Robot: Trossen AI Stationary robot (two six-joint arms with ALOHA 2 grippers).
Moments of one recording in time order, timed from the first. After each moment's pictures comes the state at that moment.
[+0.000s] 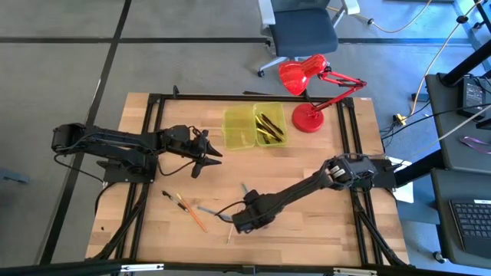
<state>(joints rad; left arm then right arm) 0.17 1.06 0.40 0.28 0.26 -0.06 0.44 2.34 2.00 -1.23 0.03 1.39</state>
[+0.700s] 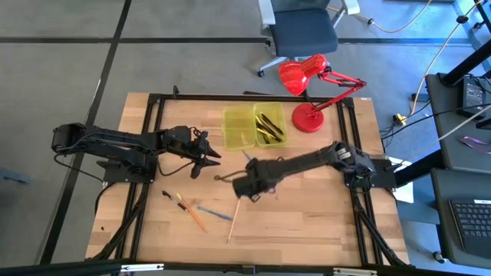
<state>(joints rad) 0.17 1.06 0.40 0.23 0.26 -0.06 0.27 2.23 2.08 -1.57 0.19 1.09</state>
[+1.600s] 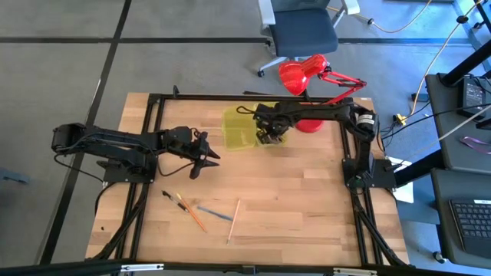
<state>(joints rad) 0.17 1.06 0.40 0.18 0.26 -0.02 -0.35 1.94 1.42 -0.89 0.15 0.62</state>
